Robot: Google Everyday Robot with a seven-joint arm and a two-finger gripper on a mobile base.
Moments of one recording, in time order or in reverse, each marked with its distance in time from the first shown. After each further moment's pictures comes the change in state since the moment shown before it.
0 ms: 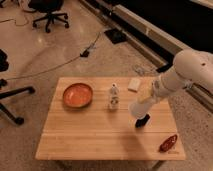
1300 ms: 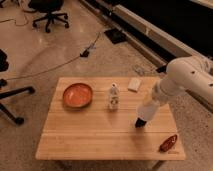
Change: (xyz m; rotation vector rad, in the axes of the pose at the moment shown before) arm -0.010 0.035 0.015 -0.158 0.011 0.075
